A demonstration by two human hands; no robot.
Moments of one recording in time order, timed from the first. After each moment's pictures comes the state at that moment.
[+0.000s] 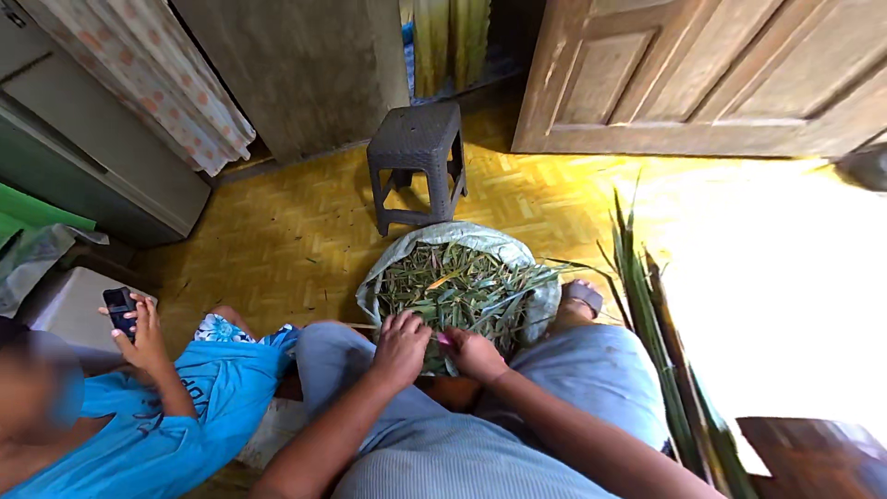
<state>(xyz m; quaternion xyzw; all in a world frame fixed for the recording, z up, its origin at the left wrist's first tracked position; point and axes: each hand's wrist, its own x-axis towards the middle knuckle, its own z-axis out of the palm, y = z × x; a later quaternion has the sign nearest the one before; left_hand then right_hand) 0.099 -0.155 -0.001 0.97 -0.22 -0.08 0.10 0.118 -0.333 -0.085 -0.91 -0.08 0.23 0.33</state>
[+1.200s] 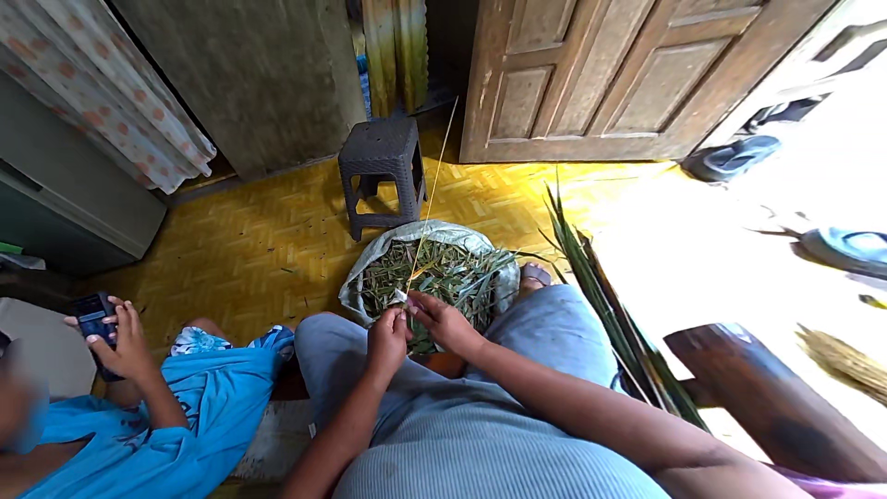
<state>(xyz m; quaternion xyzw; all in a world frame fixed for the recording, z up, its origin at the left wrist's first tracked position) 0.063 -0.122 0.004 0.85 0.01 -0.13 0.51 0.079 -0.278 -0.002 -0.86 -0.07 0.15 0.49</state>
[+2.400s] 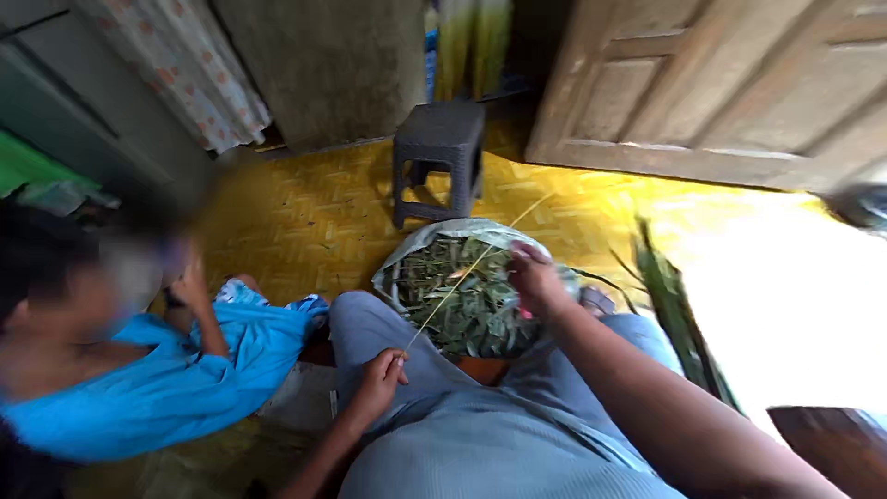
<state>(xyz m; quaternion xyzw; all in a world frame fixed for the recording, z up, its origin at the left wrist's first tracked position) -0.023 -0.041 -0.004 0.83 0.02 -0.17 0.52 0.160 -0.339 -0.039 -0.71 0.15 0.01 0.69</state>
